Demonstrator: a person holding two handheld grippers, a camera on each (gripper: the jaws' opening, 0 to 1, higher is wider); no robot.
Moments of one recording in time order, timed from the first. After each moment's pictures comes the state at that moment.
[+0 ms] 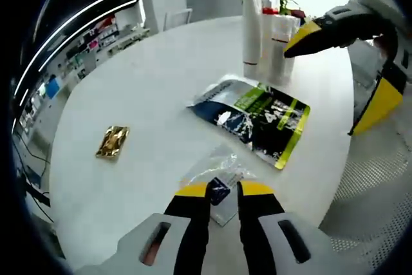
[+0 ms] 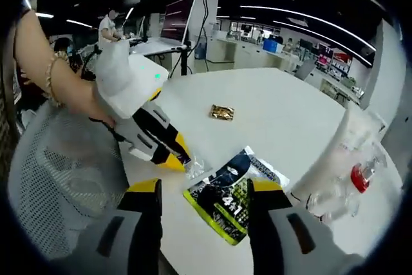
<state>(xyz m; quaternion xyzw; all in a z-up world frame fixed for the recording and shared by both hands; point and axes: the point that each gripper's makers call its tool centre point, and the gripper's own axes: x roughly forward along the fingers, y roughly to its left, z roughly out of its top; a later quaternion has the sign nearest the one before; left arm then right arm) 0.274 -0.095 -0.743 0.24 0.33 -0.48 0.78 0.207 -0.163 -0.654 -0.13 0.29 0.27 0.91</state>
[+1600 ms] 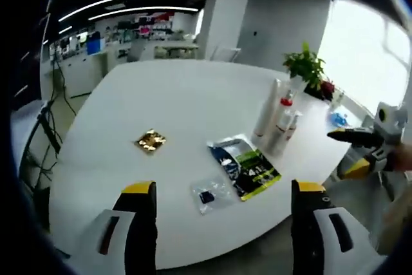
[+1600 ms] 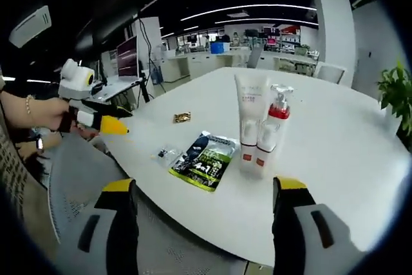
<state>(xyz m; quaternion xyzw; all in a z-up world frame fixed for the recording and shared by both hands) 0.245 -0.050 -0.616 0.01 0.30 -0.39 0.87 0.138 -0.247 -0.626 0.02 0.27 0.13 0.95</state>
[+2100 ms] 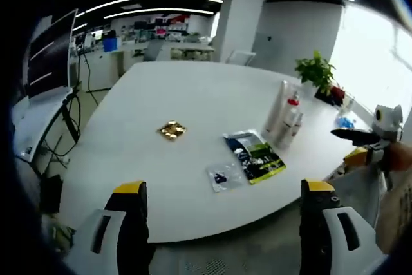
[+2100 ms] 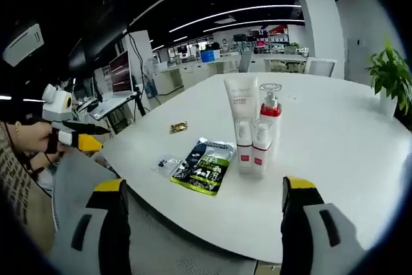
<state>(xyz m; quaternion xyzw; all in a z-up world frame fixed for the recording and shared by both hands) 0.221 -0.014 -0.615 0.00 0.31 -0.35 0.89 0.137 -0.244 -0.621 0.05 0.24 0.12 0.96</state>
